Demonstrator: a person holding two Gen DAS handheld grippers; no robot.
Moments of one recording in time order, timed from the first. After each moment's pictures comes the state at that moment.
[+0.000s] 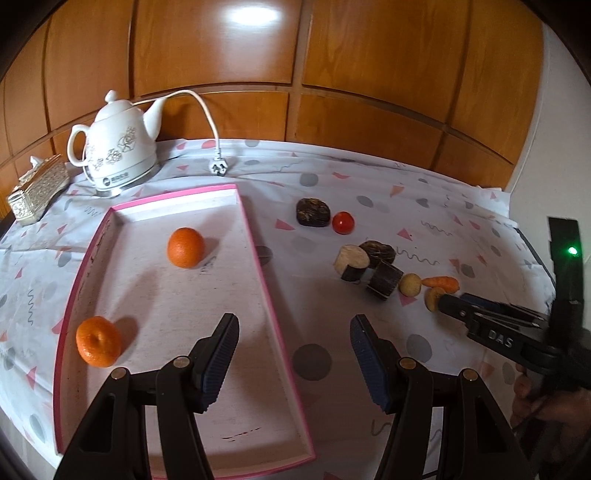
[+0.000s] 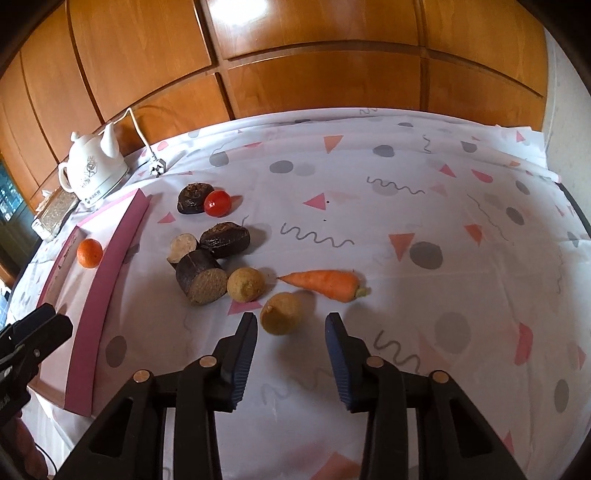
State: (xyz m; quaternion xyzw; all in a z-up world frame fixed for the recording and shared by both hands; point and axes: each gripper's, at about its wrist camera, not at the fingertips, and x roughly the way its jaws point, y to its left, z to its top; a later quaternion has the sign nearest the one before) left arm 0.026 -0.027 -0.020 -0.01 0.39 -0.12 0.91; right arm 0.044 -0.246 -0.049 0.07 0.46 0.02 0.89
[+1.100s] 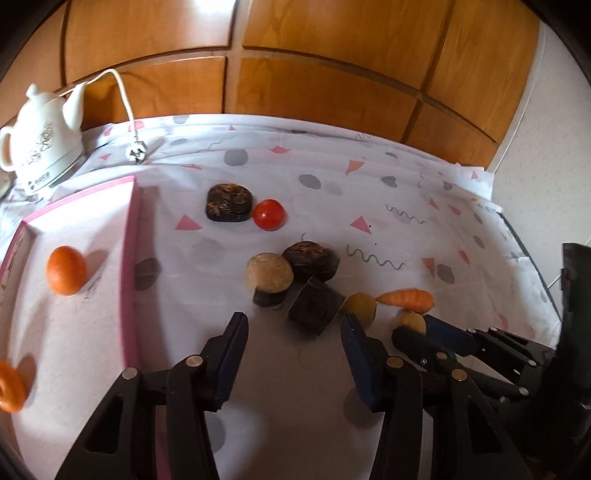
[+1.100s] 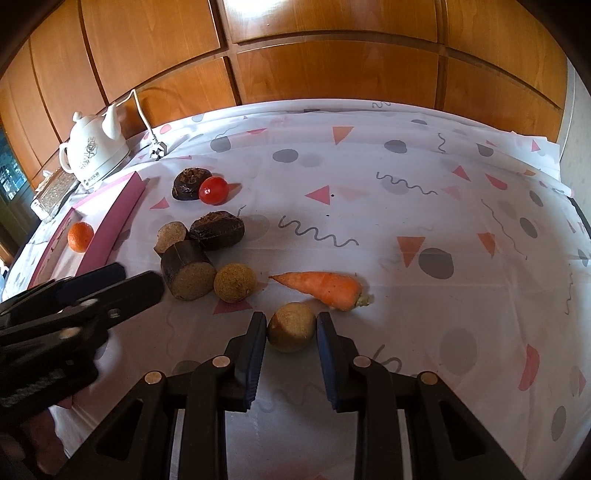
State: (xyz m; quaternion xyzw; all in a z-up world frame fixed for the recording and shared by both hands) left arm 0.087 -0.107 -0.047 -0.01 0.44 -0.18 0.88; right arm 0.055 -0.248 -0.059 0.05 0.47 0.03 0.88
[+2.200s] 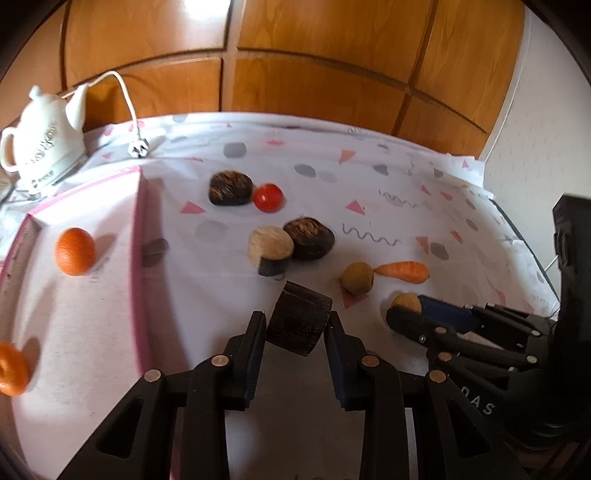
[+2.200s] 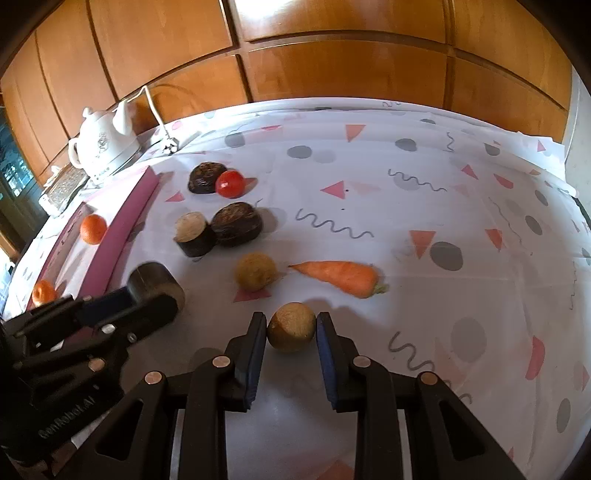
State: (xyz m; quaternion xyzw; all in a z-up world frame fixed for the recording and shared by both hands) left arm 0.059 -0.092 -0.047 -0.01 0.42 -0.19 0.89; right arm 0.047 -0.238 -0.056 0.05 0.47 0.05 0.88
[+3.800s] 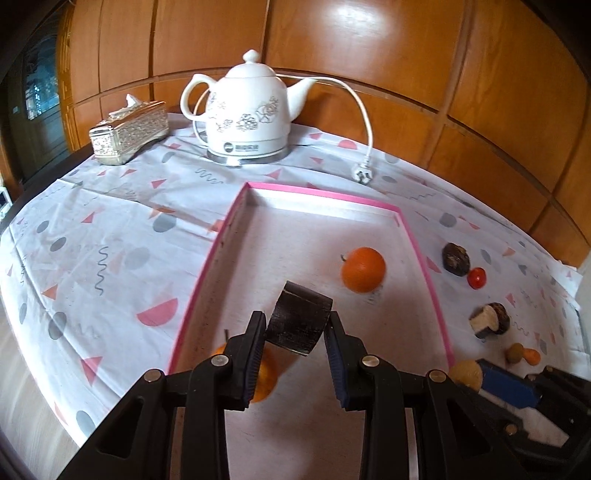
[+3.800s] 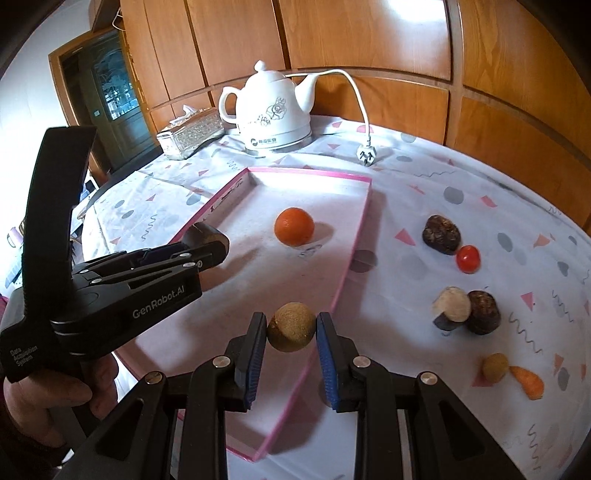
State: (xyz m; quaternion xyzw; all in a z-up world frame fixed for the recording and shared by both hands) left arm 0.064 0.091 -0.033 -0.10 0.40 0.05 0.91; right arm 0.051 -0.066 -0.018 -0.05 0.45 0.26 0.85
